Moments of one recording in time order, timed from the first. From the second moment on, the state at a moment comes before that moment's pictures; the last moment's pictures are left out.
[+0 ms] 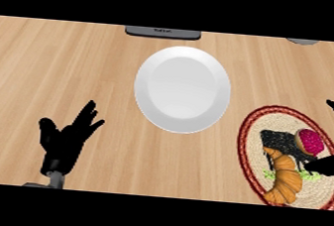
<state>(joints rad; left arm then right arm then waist) 0.02 0.17 -0.15 -1.46 0.18 0.13 0.18 -0.10 -0.59 -0.04 -1.46 0.45 0.18 0.35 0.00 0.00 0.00</state>
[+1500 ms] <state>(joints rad) -0.01 0.12 -0.13 -1.45 0.13 0.05 0.21 -0.29 -0.16 0.26 -1.35 0.89 0.03 0.39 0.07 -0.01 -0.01</state>
